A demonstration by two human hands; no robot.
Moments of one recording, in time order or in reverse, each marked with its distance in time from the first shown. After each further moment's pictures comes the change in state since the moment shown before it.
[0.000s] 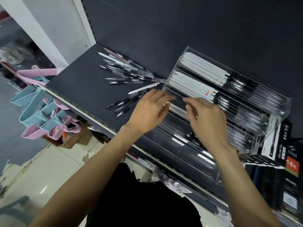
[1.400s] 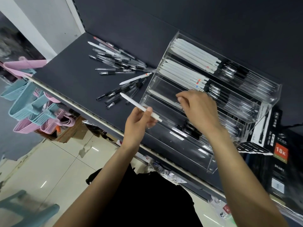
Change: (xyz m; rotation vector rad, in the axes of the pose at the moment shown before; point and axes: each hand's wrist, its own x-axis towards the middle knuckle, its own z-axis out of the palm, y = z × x) left_hand -0.049 0.065 -0.003 -1.036 0.135 -1.168; right_hand 0.004 0.024 0.007 -0.010 -0.232 0.086
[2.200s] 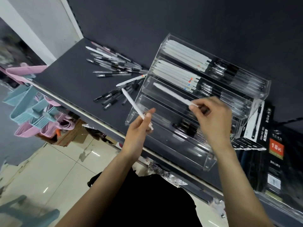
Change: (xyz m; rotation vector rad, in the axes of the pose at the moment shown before) left_hand -0.024 -0.009 0.011 -0.006 -0.135 -0.082; right_hand -0.054 0.027 -0.010 0.311 0.342 0.156
